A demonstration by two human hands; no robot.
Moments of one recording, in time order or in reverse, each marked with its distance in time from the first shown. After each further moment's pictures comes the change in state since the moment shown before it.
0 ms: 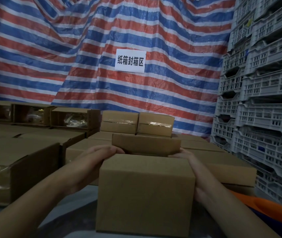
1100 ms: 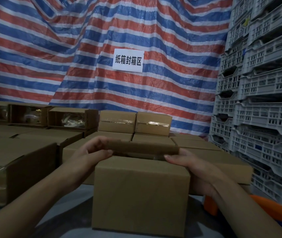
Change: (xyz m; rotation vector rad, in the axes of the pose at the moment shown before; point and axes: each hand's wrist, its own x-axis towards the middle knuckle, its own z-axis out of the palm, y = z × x) left_hand 0.001 -0.007 -0.001 -0.030 0.130 0.107; right_hand 0.008 -0.017 -0.023 -0.168 -0.277 0.046
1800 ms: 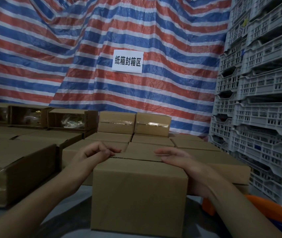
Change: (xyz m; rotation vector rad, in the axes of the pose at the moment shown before) left_hand 0.002 -0.007 0.003 0.141 0.094 0.085; right_hand 0.000 0.001 0.008 -0.036 0.035 -0.053
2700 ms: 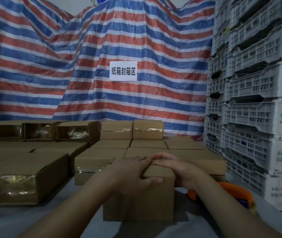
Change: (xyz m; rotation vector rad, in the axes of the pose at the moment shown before) left_hand -0.018 0.069 0.080 1.252 -0.537 0.130; right_hand -0.026 -0.006 0.002 -0.065 -0.012 0.054
